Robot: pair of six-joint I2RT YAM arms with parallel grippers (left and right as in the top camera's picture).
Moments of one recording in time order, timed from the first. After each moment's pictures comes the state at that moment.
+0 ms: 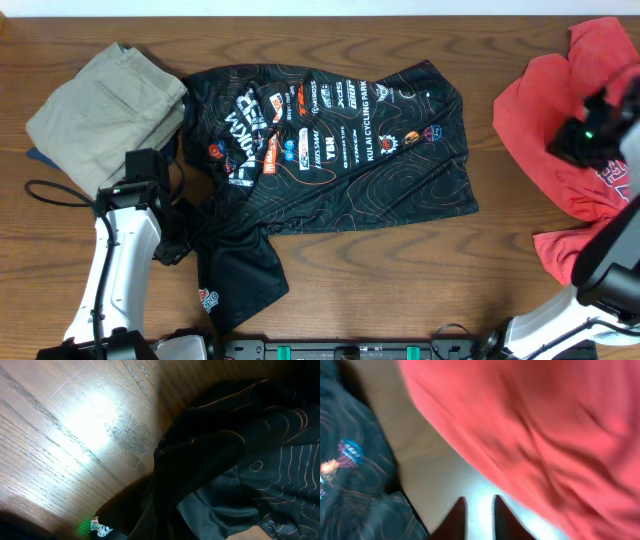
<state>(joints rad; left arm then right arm) 0.18 1.34 0.84 -1.02 0.07 -0.66 -0.44 1.89 1.45 -0.85 -0.28 -0.02</state>
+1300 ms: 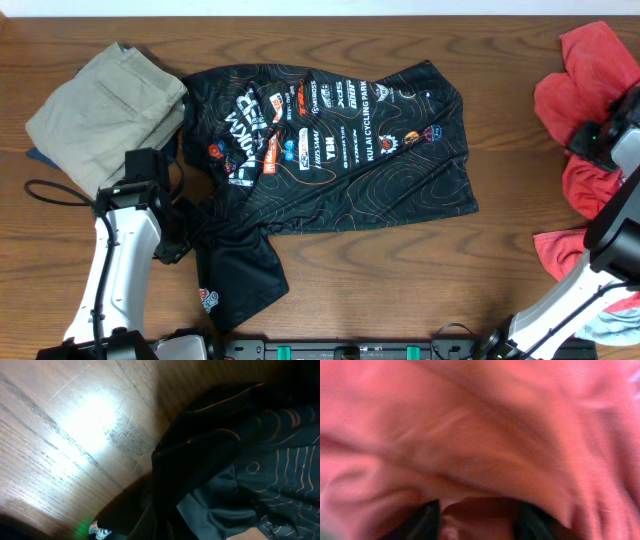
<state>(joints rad) 0.18 1.34 0.84 -1.00 0.07 -0.66 -0.54 2.12 1.41 -0.39 -0.05 0.08</state>
